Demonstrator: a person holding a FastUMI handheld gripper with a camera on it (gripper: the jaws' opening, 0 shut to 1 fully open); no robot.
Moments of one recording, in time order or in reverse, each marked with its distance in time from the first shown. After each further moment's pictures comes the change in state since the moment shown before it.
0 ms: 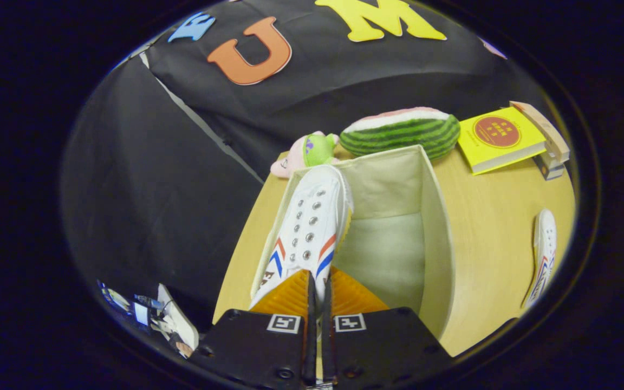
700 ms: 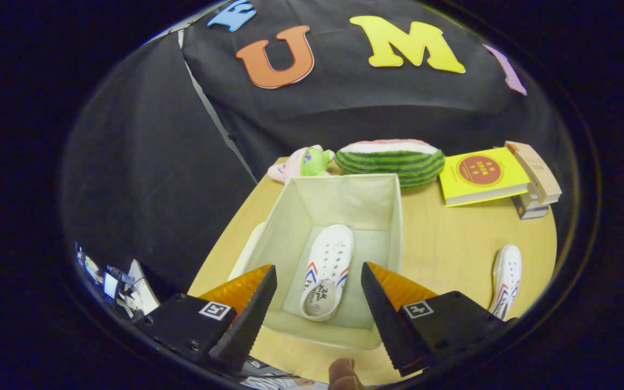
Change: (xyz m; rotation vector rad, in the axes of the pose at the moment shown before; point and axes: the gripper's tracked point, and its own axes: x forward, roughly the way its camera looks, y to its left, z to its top) arm -0.077 -0.037 0.009 -0.209 -0.082 -0.088
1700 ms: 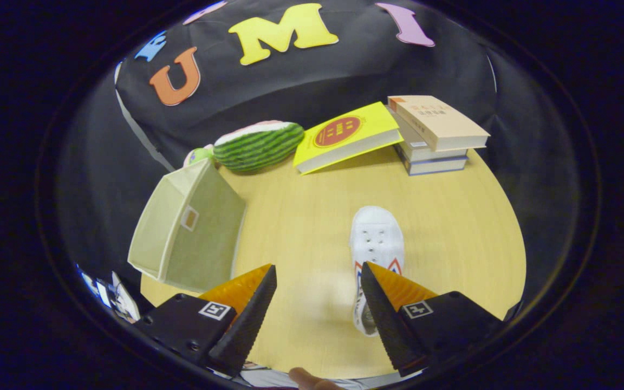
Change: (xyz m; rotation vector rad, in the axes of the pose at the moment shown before) arm -0.082 -0.293 -0.084 0.218 0.100 -0.208
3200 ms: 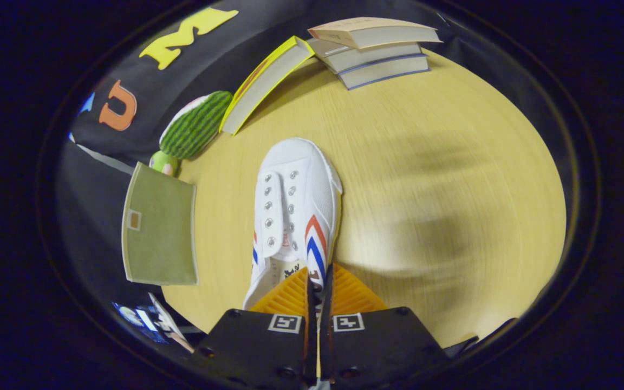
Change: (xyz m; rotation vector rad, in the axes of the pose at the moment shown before) arm 0.058 -0.079 -0.062 0.296 0.250 0.149
